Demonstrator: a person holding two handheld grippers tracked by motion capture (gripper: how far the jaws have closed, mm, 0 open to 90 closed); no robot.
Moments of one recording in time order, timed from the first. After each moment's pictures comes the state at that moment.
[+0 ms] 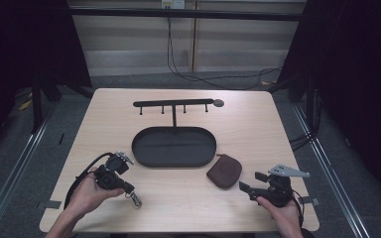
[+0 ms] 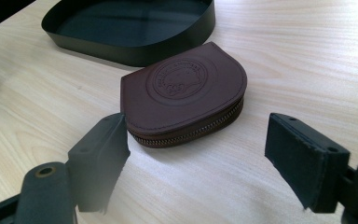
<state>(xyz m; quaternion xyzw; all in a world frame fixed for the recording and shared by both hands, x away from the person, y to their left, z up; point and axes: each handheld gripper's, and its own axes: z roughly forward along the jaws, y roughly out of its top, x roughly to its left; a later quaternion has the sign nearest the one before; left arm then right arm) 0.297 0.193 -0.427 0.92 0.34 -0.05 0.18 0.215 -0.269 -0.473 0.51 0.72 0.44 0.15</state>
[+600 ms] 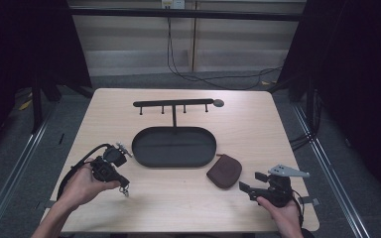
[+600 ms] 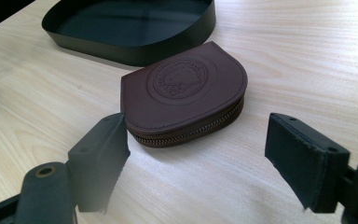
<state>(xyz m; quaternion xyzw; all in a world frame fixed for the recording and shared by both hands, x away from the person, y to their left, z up) 0.306 0.193 -0.398 0.93 0.33 -0.04 0.14 0.215 -0.269 -0.473 0.51 0.72 0.44 0.15</state>
